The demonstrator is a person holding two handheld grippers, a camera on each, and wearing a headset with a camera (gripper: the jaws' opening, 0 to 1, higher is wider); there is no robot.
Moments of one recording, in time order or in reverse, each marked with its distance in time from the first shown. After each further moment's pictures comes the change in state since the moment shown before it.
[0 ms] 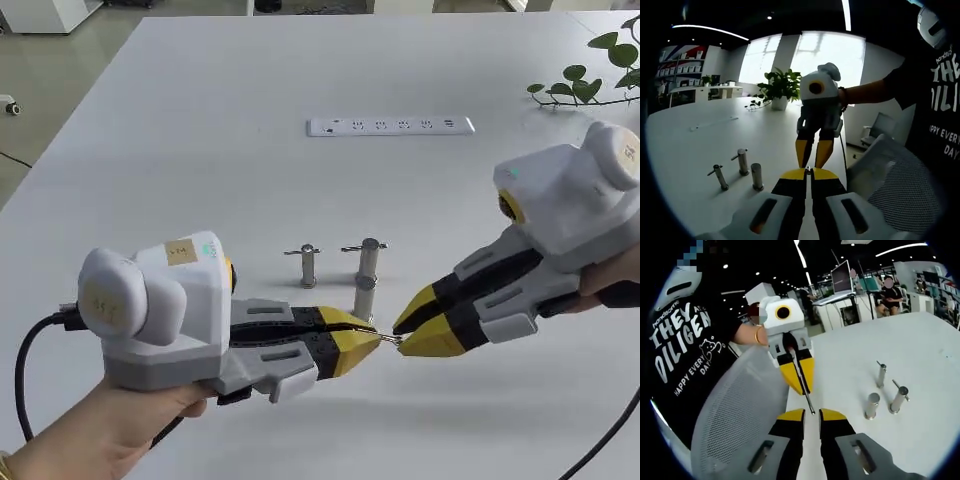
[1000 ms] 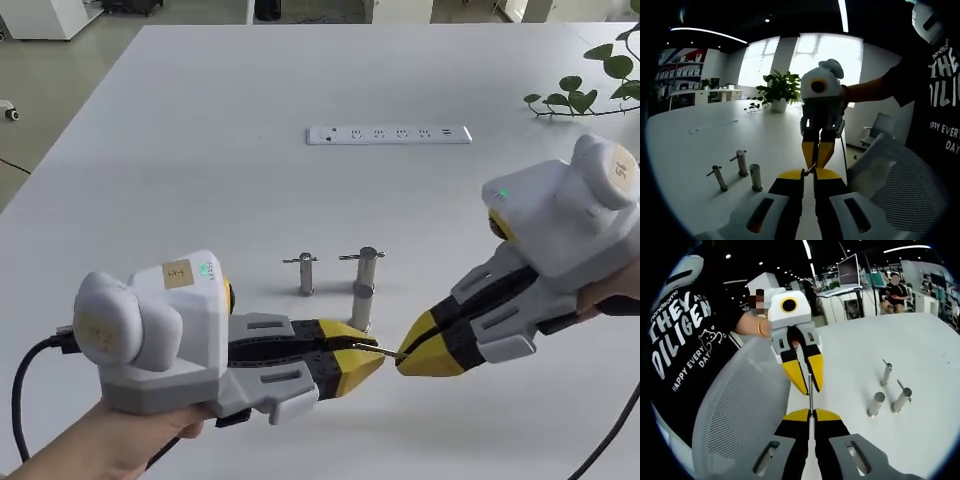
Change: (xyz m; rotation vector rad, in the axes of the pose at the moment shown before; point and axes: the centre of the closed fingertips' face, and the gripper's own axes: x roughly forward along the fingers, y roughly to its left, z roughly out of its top) left arm 0.002 0.000 -0.002 0.019 -0.013 0.026; right arm 0.002 0.005 -0.004 -0.058 0.098 -0.033
